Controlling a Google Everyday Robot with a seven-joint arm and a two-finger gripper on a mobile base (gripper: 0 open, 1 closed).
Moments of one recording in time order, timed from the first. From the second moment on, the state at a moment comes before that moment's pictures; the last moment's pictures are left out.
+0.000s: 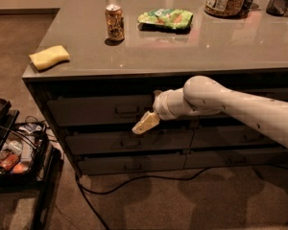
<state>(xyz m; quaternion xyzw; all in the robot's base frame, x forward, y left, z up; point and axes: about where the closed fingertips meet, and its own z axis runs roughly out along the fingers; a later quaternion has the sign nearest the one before) 0.651 -0.020 0.670 -0.49 0.76 0.18 0.38</state>
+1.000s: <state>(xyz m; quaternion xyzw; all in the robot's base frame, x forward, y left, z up) 0.672 -0.018 0.666 -0.48 0.78 0.16 0.36</state>
